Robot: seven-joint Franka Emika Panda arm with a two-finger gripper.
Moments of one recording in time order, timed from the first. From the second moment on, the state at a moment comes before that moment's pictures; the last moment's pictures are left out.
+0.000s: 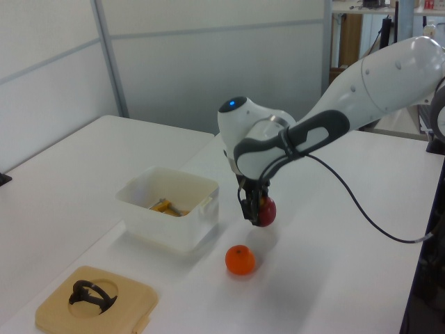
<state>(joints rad) -0.06 0.31 0.00 -1.83 -0.18 2.04 -0.12</state>
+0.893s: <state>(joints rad) -0.05 0.38 0.04 -1.57 0.02 2.32 0.05</state>
